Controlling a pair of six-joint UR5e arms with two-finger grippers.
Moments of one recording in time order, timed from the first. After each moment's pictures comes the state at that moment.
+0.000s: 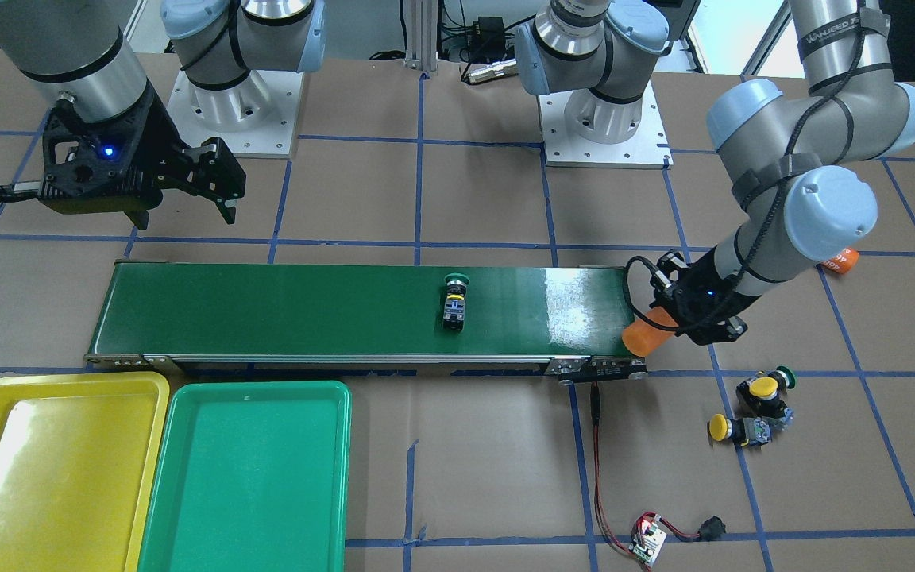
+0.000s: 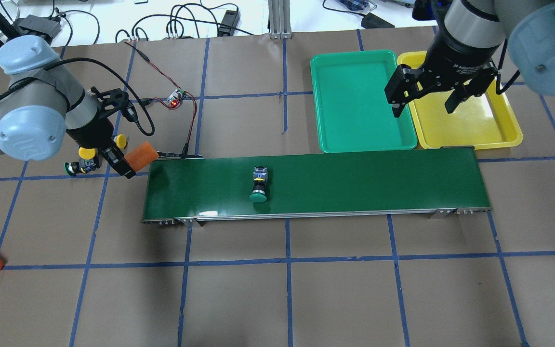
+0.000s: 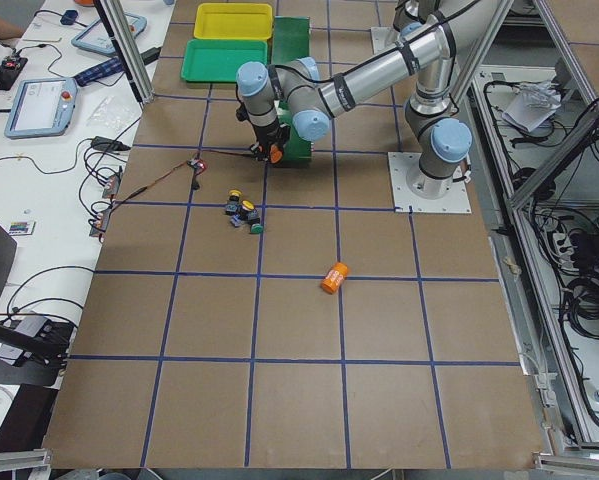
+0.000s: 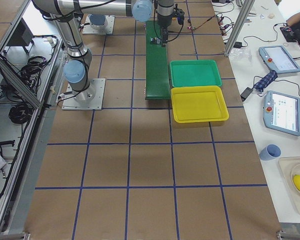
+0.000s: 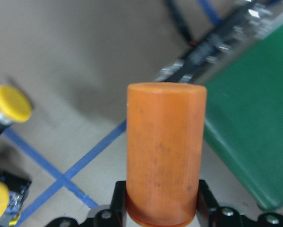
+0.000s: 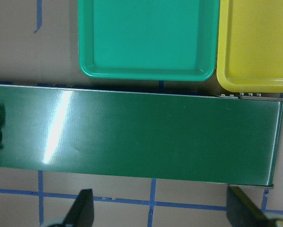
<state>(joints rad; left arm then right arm) -1.36 -1.77 -1.86 -1.23 1.53 1.21 1.55 -1.55 1.60 -1.61 -1.52 -0.09</state>
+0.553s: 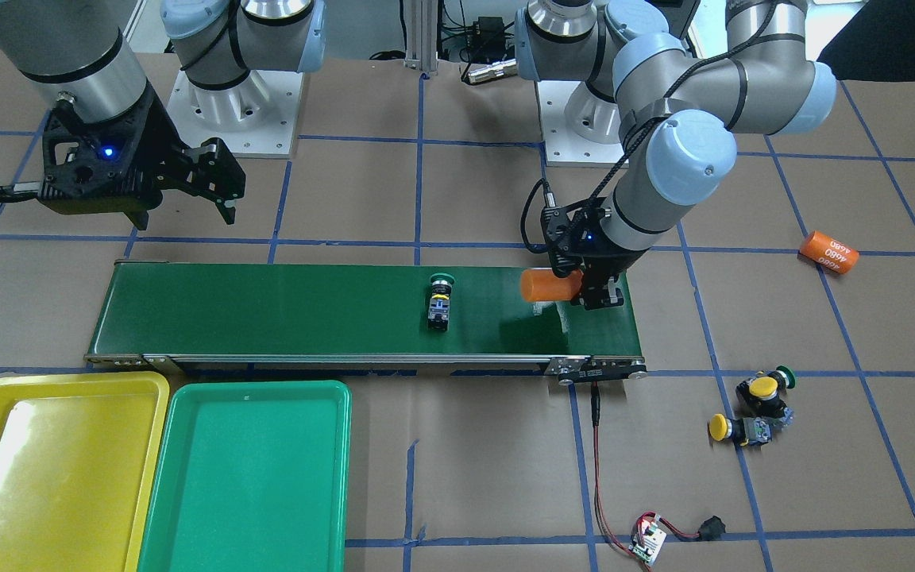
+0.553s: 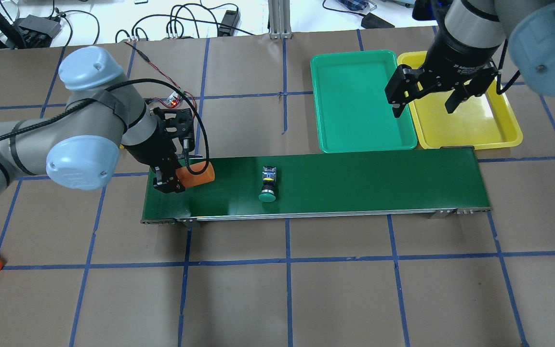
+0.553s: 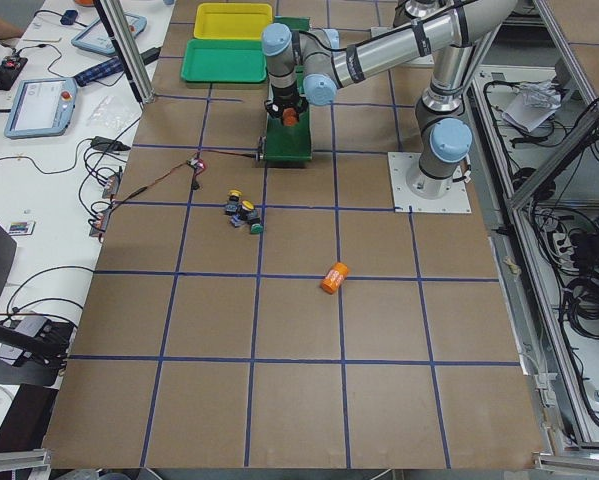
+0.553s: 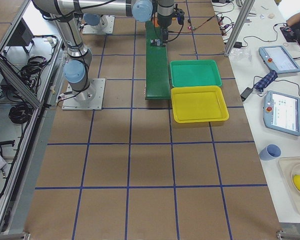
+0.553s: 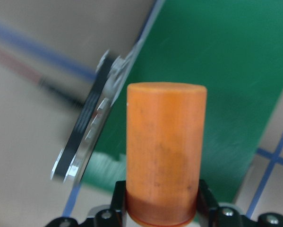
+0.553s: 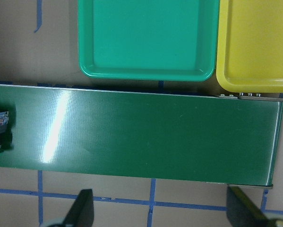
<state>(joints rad) -1.56 -1.70 -1.95 -1.17 1.47 1.43 1.55 -1.55 1.60 -1.61 -1.52 -0.10</state>
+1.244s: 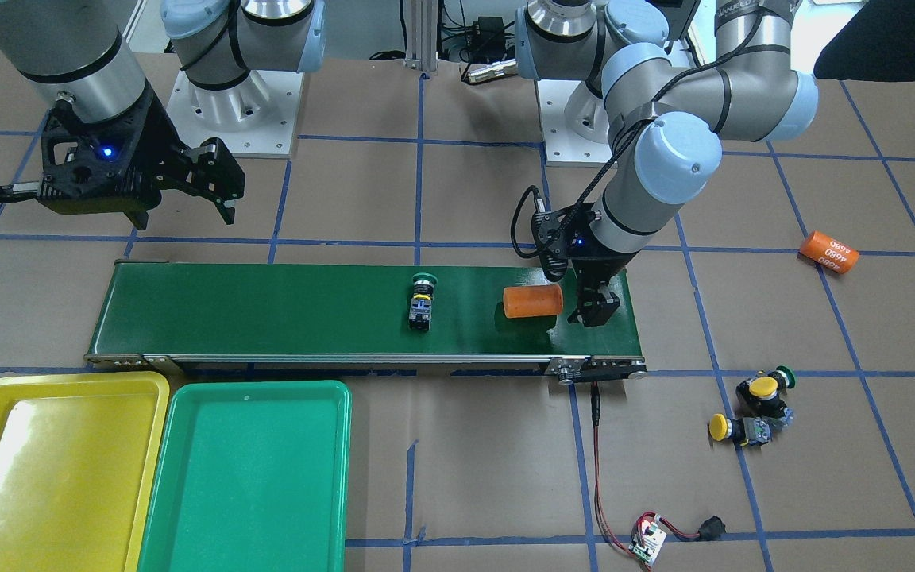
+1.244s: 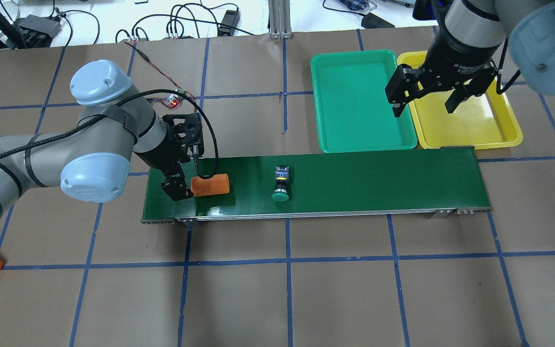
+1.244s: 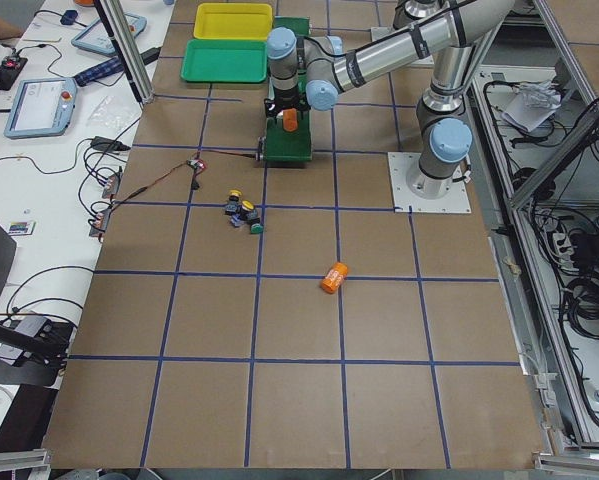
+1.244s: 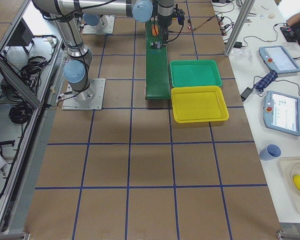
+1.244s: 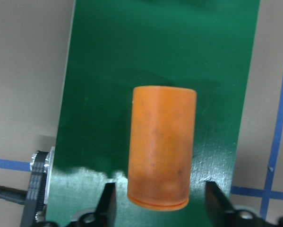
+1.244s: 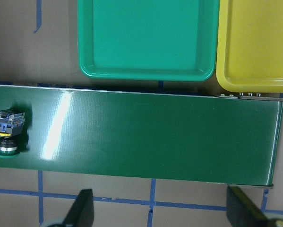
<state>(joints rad) -1.54 -1.69 -1.98 -1.10 1.44 1.39 1.54 -1.55 1.60 -1.61 -1.52 -0.10</state>
